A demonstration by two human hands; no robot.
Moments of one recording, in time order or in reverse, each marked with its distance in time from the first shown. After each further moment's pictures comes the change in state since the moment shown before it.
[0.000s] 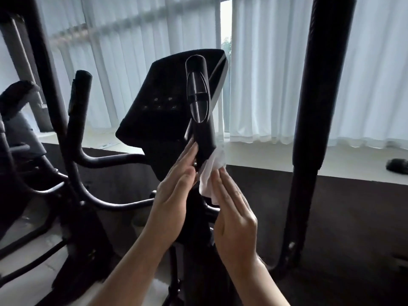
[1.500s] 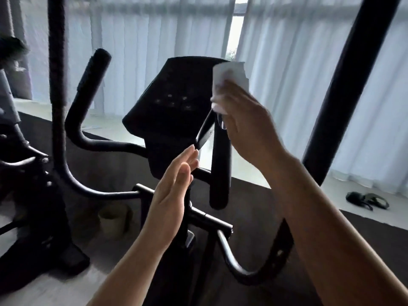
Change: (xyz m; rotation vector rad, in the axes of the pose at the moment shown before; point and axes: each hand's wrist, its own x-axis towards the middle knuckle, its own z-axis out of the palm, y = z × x) left_hand -0.015 -0.007 -0.017 -0.273 0.141 -0.026; right_hand 0.175 -0.010 0.007 -0.161 -0.473 -0.312
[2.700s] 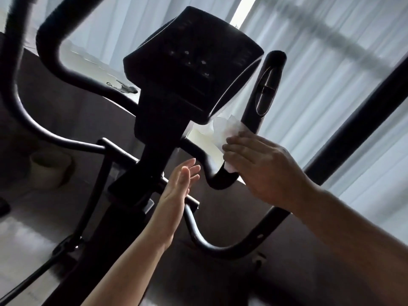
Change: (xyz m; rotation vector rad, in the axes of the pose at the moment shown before) left_hand -0.032 -0.058 -0.008 -0.363 0.007 -0.367; right_hand -0.047 -0.025 -0.012 -0.500 -0.507 -0.572
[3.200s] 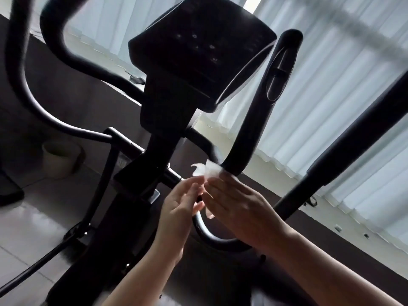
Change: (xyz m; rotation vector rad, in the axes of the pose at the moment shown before) left_hand -0.025 -0.024 0.014 -0.209 0.220 -0.122; right_hand -0.049 -0.073 0.042 0.032 -0.092 -0.088
